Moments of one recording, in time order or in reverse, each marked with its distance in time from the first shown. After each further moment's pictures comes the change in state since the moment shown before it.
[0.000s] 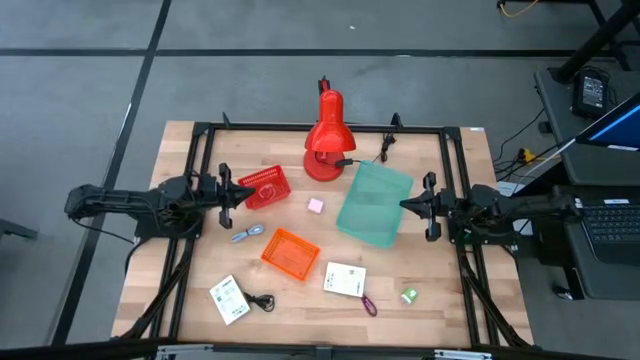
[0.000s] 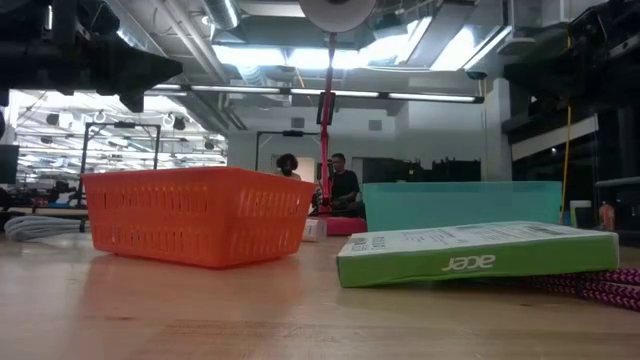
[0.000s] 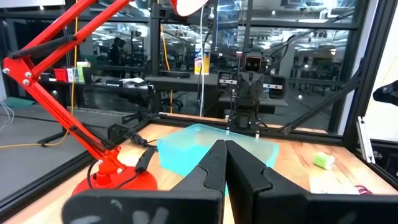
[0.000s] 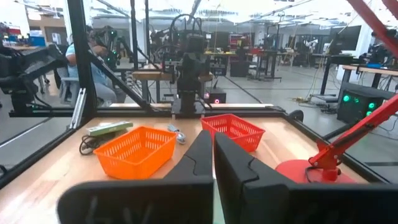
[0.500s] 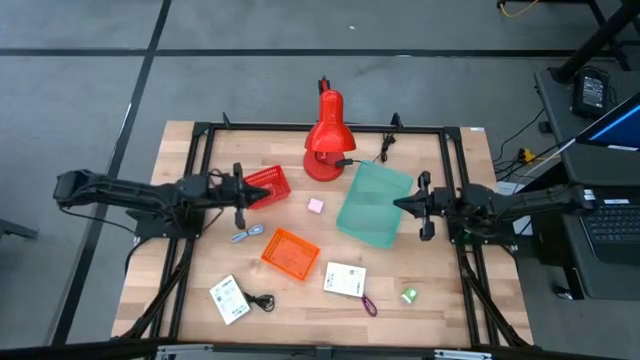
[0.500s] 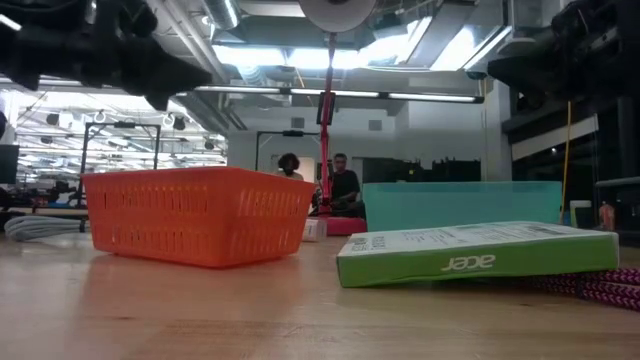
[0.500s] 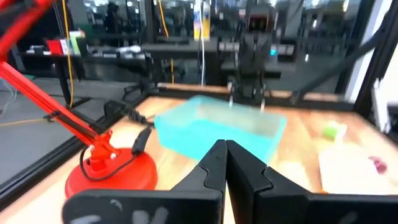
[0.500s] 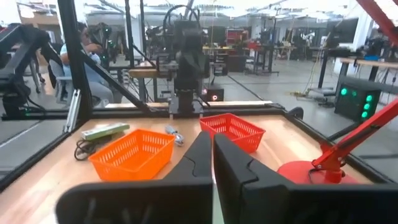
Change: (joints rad) left arm -0.001 0.432 0.143 0.114 0.001 0.037; right arm 0.000 0.261 0.055 0.177 0.014 0.026
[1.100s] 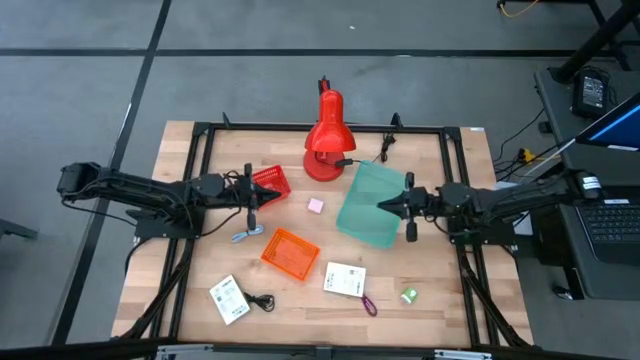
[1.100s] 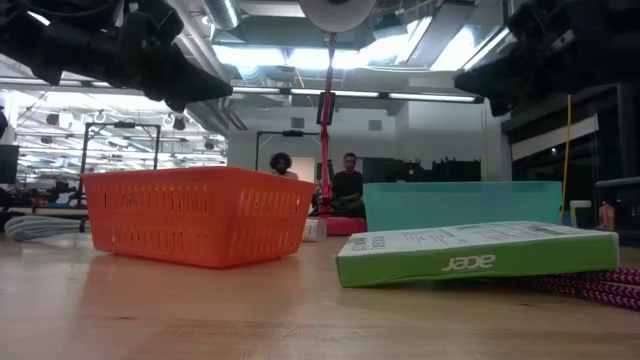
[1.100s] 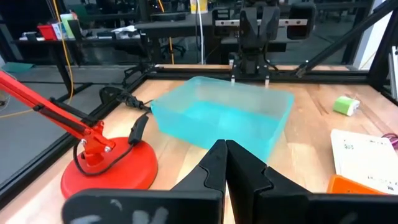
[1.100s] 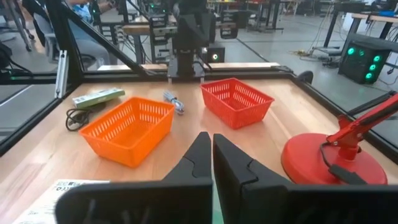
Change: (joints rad) left arm 0.000 0.193 0.084 0.028 0.001 0.027; right arm 0.000 0.369 0.160 0.018 0.000 0.019
